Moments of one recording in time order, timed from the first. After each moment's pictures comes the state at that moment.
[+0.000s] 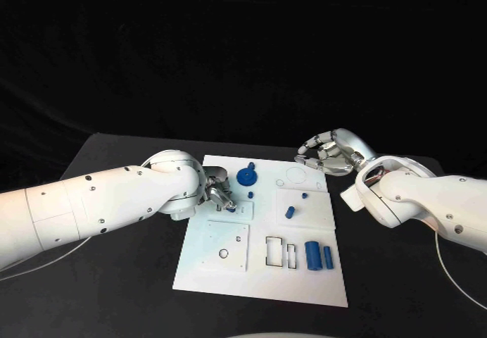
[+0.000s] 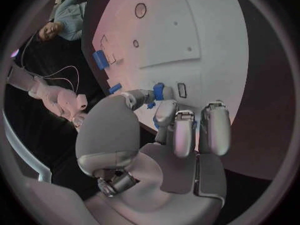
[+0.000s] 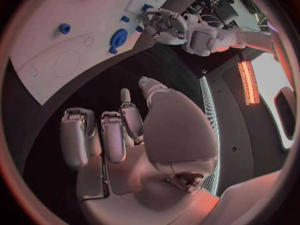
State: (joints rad) left arm 1.34 -0.61 -0.14 1.44 -1.09 0.13 -0.52; left_hand 1.12 -0.23 0.72 0.21 0.46 0.93 0.05 0.67 0.81 1.39 -0.04 1.19 1.11 1.47 -0.08 1.55 1.31 0.07 1.42 0.03 1.46 1.31; right arm 1.29 -0.96 -0.13 1.63 -0.83 -0.58 0.04; right_hand 1.32 -0.17 0.27 0.28 0.27 0.88 0.14 0.34 0.50 1.37 0.06 1.32 1.31 1.47 -0.01 1.51 1.31 0.02 1.47 0.10 1.45 1.31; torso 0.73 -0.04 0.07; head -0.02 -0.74
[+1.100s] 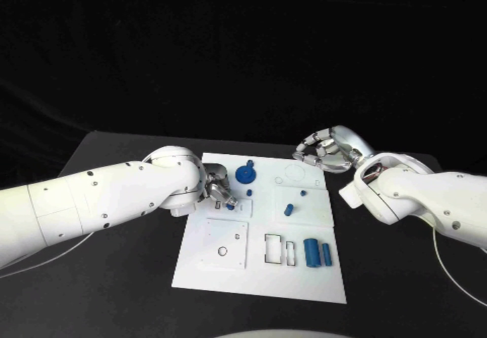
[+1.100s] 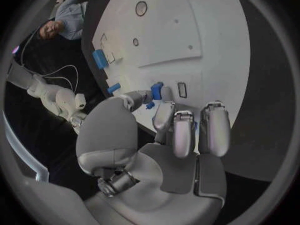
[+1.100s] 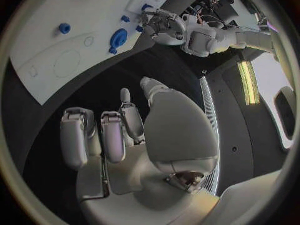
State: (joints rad) left arm 1.35 -0.59 -0.14 1.41 -1.08 0.15 -0.53; left_hand 1.04 -0.22 0.70 0.17 0.44 0.95 0.04 0.67 0.84 1.41 -0.05 1.23 1.17 1.47 -0.10 1.56 1.31 0.07 1.43 0.02 1.46 1.31; right arm 1.29 -0.97 -0.13 1.63 -0.83 -0.58 0.04; right_hand 1.30 -0.17 0.27 0.29 0.27 0.87 0.14 0.35 0.50 1.37 0.06 1.32 1.31 1.47 -0.01 1.51 1.31 0.02 1.47 0.10 1.45 1.31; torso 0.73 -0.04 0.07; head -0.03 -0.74
